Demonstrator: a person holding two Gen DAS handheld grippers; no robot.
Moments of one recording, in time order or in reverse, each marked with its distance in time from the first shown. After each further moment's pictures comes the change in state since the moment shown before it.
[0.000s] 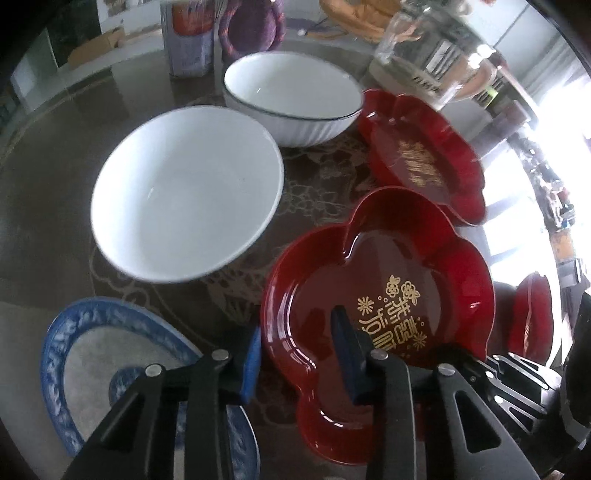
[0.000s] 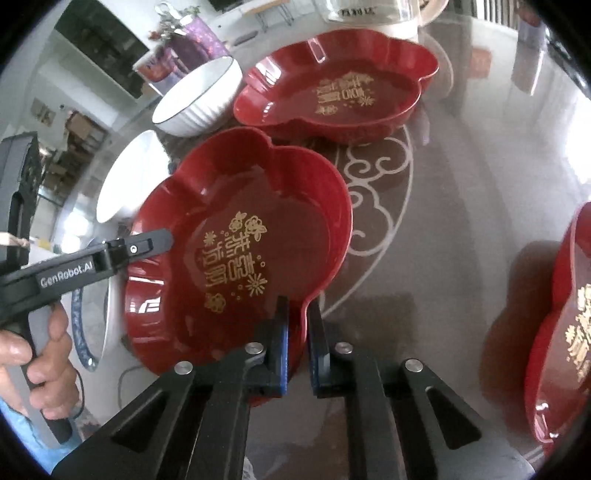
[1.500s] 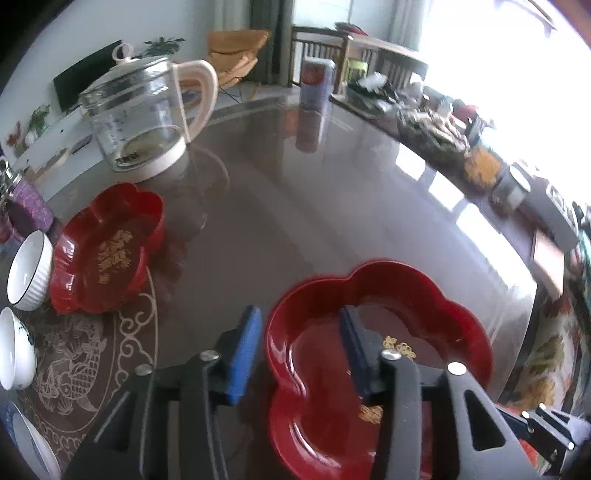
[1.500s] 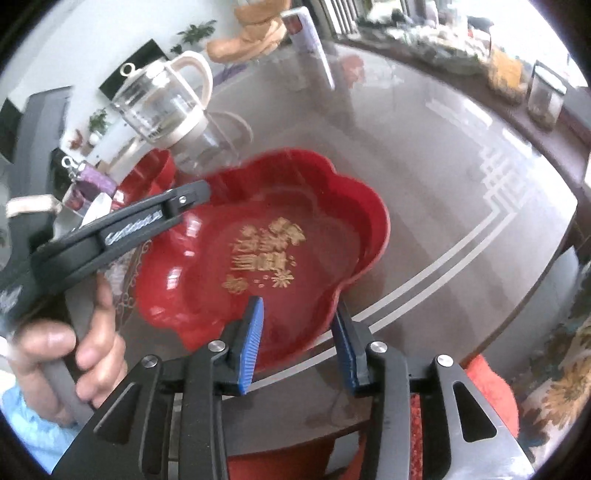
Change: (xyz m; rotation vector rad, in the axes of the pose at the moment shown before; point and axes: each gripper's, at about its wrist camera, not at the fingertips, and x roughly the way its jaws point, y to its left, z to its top) left arm 0.014 -0.306 -0.018 0.440 -0.198 -0.104; right arm -0.164 -0.171 -0.106 0.363 -0.253 -0.212
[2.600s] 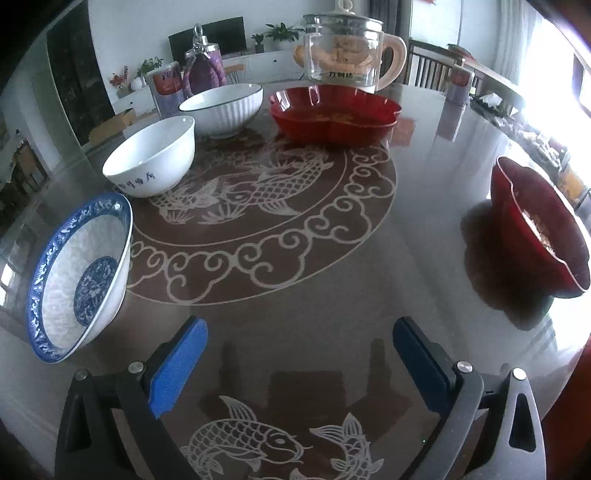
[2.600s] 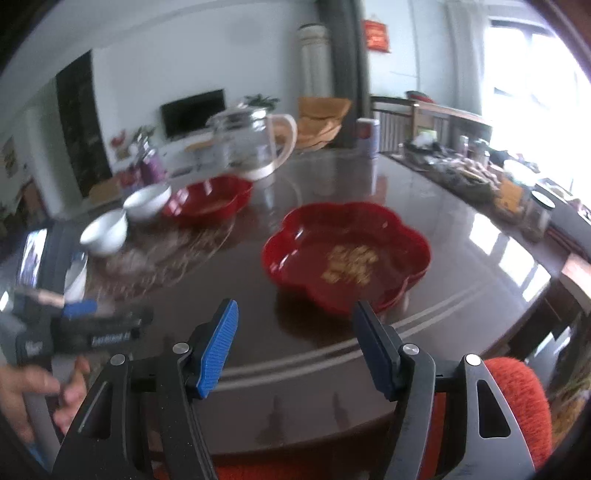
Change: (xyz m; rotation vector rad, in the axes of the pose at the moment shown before) left arm -0.055 0.139 -0.188 -0.241 -0.022 0.322; right arm -0.021 0.091 -0.116 -0.327 -0.384 -0.038
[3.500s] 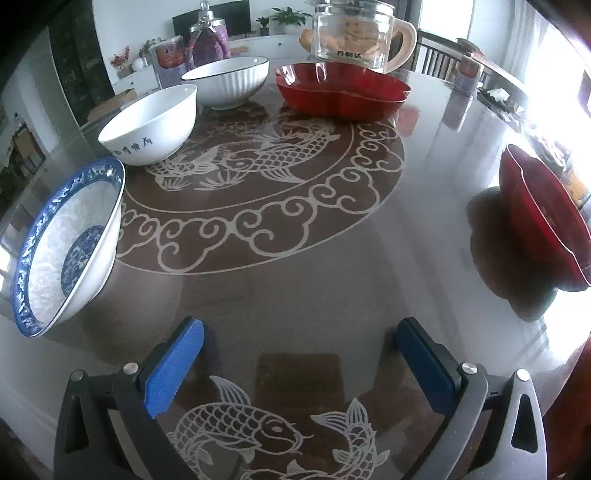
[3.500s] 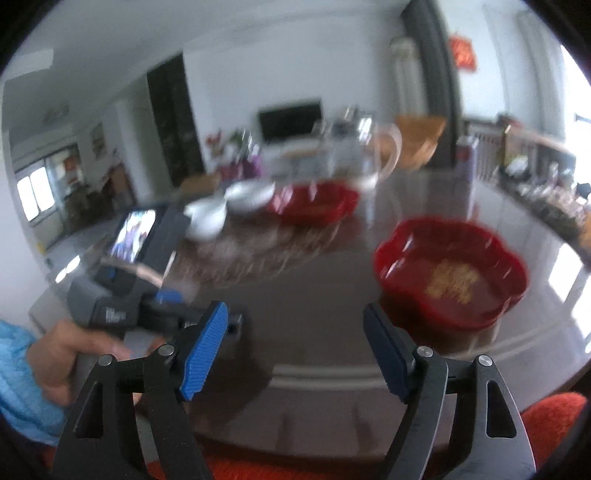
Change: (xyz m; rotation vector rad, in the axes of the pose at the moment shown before) left arm 0.011 0.005 -0.009 -0.037 0.067 -0.021; right arm 0.007 0.029 -0.012 -0.158 -0.006 0.364
